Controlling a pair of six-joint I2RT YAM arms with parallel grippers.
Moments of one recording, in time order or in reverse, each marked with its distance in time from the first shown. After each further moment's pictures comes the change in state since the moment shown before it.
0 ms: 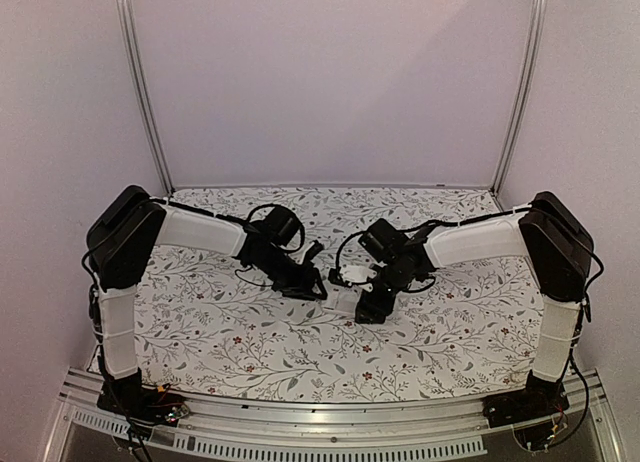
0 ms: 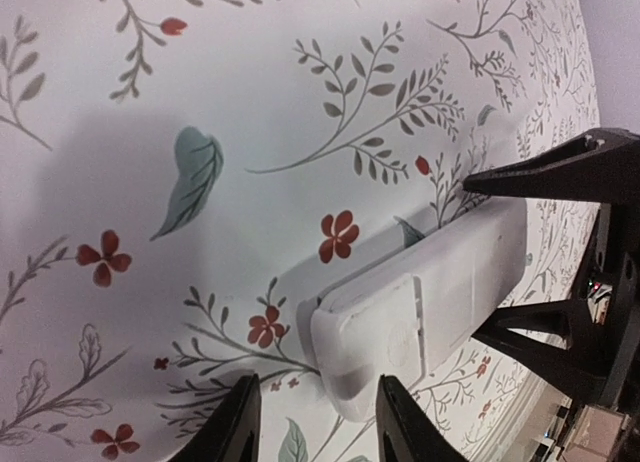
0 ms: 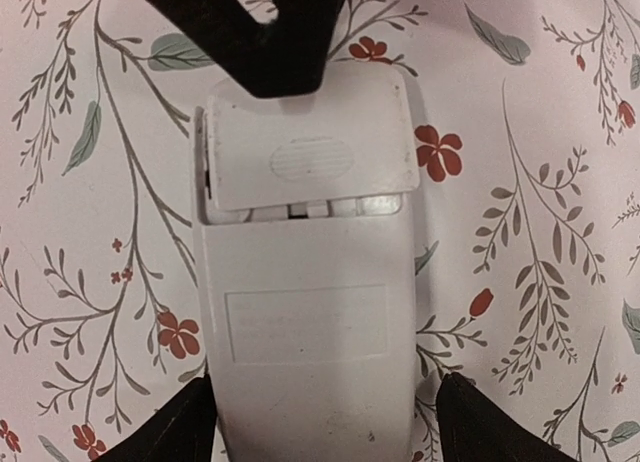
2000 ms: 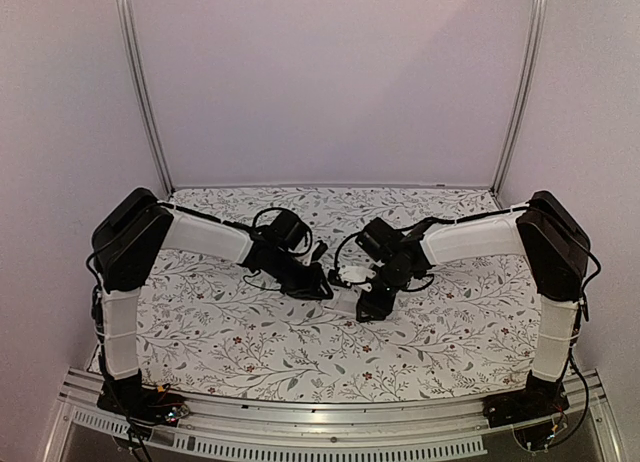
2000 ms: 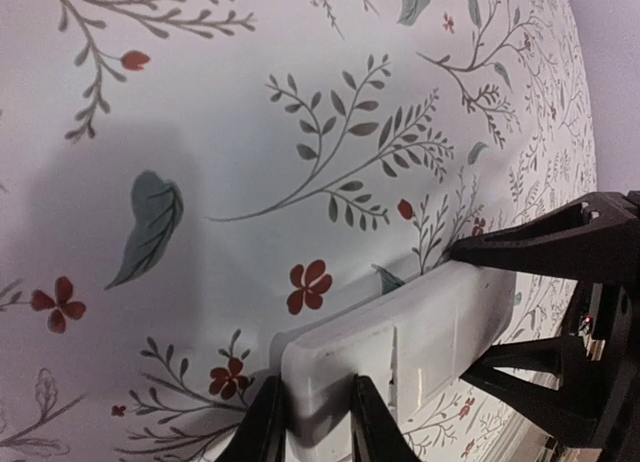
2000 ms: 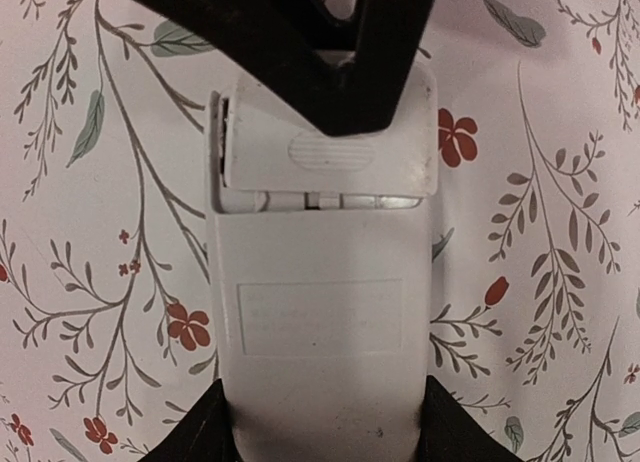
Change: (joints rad) left arm -0.056 0.028 -0.008 0.091 -0.035 -0.104; right arm 0.004 0.021 0.048 -0.077 0.002 0.021
